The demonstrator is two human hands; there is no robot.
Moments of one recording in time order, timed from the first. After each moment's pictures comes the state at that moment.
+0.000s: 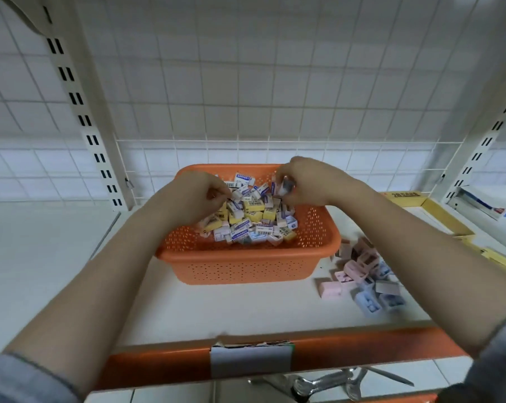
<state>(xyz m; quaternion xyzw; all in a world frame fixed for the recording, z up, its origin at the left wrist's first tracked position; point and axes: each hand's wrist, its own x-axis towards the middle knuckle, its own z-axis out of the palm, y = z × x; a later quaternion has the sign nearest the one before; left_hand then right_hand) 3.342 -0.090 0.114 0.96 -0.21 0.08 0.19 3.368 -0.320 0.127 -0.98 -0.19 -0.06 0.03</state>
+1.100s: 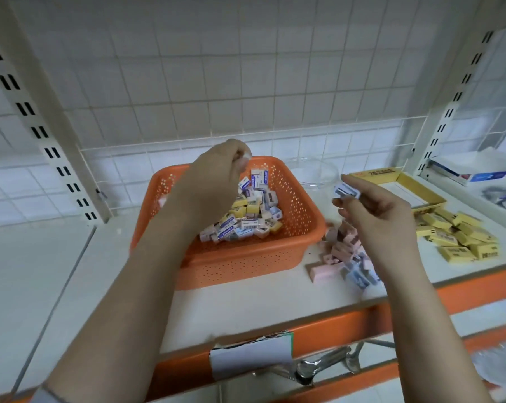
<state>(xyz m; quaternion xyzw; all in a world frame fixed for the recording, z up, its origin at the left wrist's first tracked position) 3.317 -0.143 0.135 0.89 -0.28 0.17 0.31 3.237 -0.350 0.079 -0.72 0.06 -0.32 0.61</state>
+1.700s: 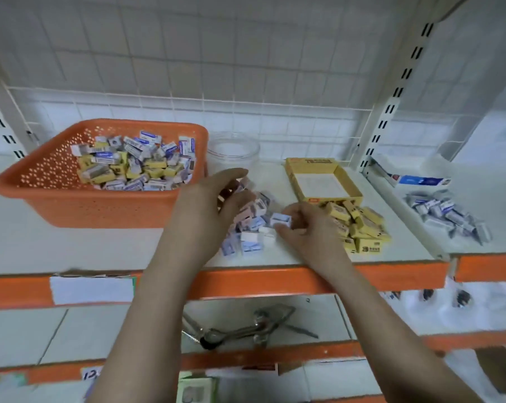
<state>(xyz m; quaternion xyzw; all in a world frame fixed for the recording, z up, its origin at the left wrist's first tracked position) 3.199 -0.313 0.086 0.87 -0.15 0.20 0.43 3.214 -0.497 0.030 -0.90 -0.04 -0.13 0.41</state>
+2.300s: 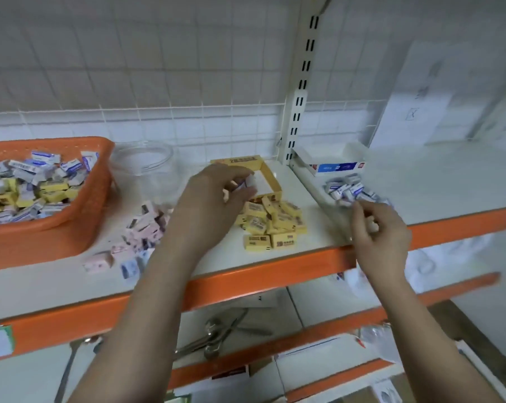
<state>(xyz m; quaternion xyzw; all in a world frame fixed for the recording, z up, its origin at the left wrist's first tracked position) 3.225 -0.442 0.091 0.86 -0.25 0.15 0.42 3.163 -0.681 0.018 -0.81 0.10 -0.47 0.33</state>
